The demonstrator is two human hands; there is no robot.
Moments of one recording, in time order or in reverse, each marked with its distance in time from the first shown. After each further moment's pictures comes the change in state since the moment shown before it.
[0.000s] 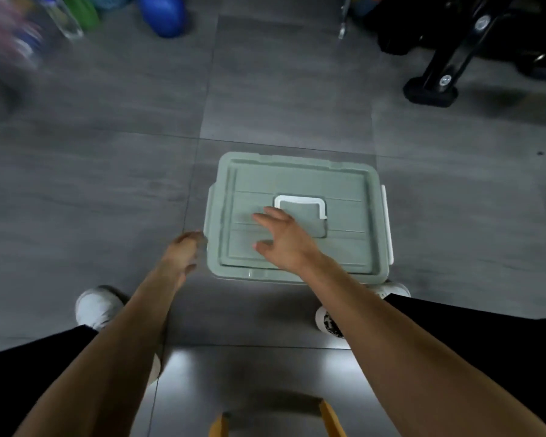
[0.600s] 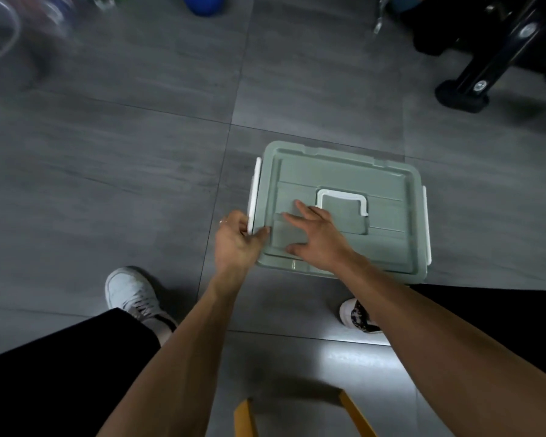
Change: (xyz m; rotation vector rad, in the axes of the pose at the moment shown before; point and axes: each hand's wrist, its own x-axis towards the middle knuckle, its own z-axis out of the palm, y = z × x) left_hand -0.013 -0.016 0.003 0.208 0.182 0.556; right_hand 0.014 -0.014 0.030 -0.175 -0.069 0.040
